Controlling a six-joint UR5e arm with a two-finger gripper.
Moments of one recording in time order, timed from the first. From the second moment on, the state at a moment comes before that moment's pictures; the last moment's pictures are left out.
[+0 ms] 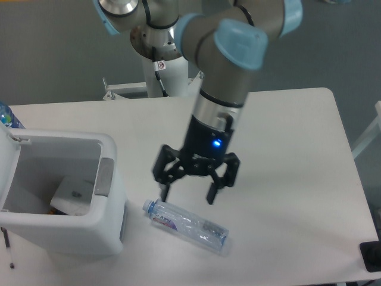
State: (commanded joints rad) arm 2.50 -1.94 -1.43 -0.98 1.10 0.17
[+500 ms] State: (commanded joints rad) arm 2.55 -2.02 -1.42 -1.03 1.17 0.15
